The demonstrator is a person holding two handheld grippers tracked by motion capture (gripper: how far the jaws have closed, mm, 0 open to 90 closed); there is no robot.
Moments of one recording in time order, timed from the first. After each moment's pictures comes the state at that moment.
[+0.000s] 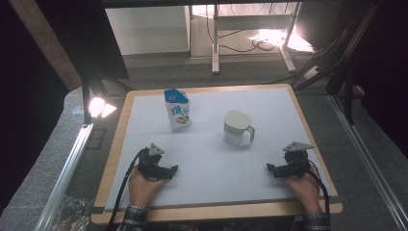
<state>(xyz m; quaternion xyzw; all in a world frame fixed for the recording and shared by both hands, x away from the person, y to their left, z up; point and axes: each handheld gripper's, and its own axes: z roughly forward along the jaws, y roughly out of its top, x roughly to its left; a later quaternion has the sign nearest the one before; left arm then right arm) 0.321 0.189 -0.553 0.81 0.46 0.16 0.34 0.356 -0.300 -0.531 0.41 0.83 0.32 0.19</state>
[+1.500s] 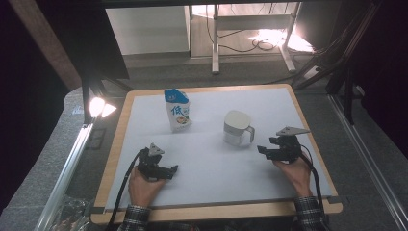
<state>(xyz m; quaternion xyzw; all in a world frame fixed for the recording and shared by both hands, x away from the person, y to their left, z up) 0.321 0.189 -0.553 0.80 0.46 0.16 0.34 0.384 -0.268 -0.493 0.39 0.81 0.40 0.16</state>
